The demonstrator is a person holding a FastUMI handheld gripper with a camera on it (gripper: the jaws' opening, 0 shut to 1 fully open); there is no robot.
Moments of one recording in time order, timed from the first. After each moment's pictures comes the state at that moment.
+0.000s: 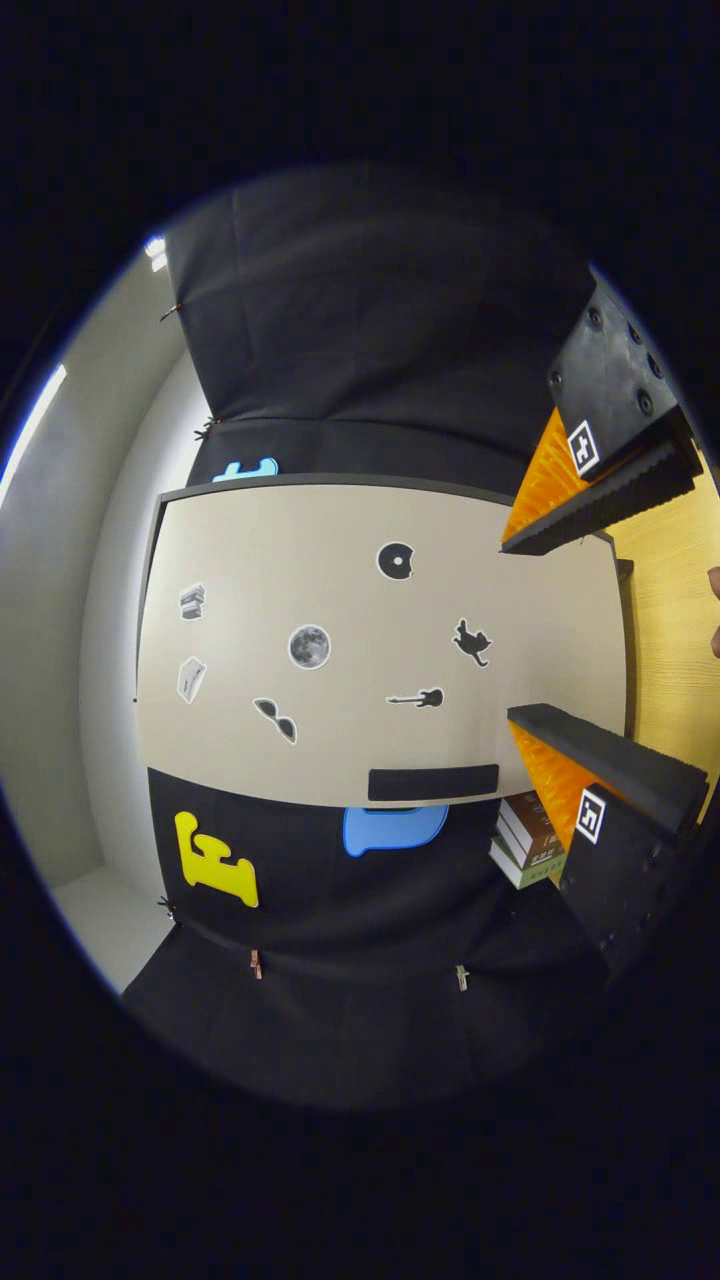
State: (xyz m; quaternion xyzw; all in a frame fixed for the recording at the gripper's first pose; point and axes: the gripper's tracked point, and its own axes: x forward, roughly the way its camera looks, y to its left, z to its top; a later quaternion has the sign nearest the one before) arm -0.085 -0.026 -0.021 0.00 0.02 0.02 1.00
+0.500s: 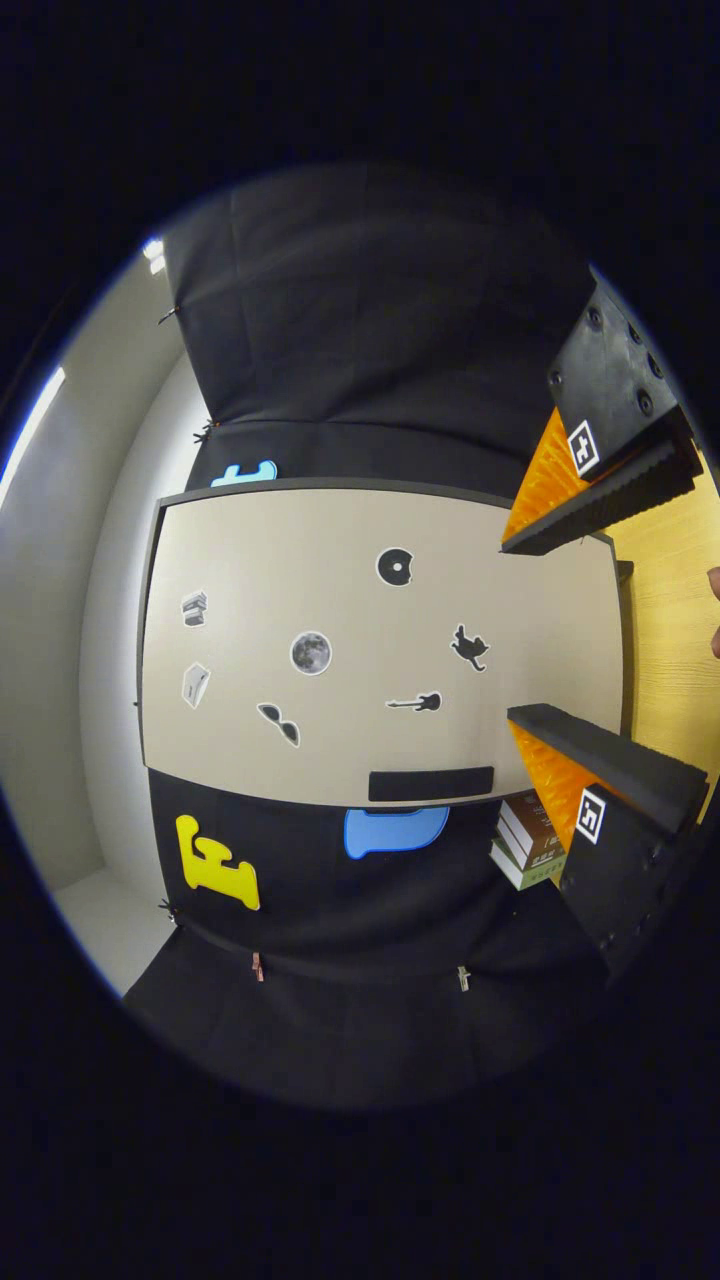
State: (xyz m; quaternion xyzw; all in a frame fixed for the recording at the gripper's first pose) arm -0.081 -0.024 -0.021 0.00 0.02 0.02 1.00
